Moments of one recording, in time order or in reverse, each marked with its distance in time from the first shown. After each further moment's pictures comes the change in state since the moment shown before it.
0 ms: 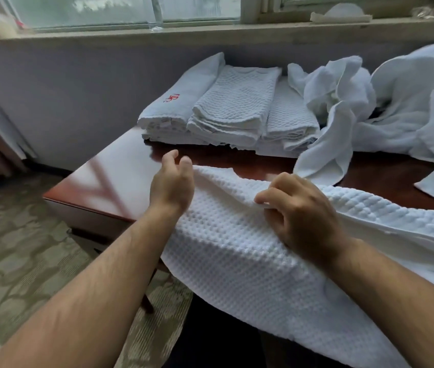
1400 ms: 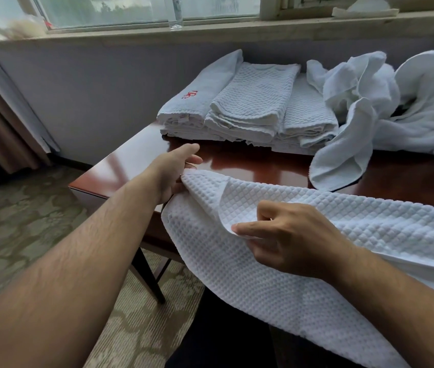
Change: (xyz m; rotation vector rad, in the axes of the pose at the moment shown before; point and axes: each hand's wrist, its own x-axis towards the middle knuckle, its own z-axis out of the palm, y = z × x) left_hand 0.025 0.008 -0.047 -0.374 -0.328 -0.386; right_hand -0.006 -0.030 -0.001 0.139 -0.329 -0.208
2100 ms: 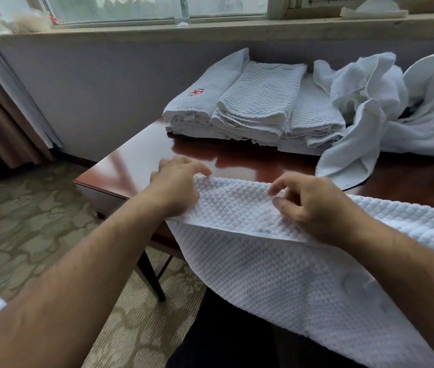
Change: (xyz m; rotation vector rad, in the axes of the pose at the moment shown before) left_hand -0.045 -0.012 0.000 1.095 0.092 0.413; right_hand 0.018 0.022 -0.021 0.356 -0.020 0.599
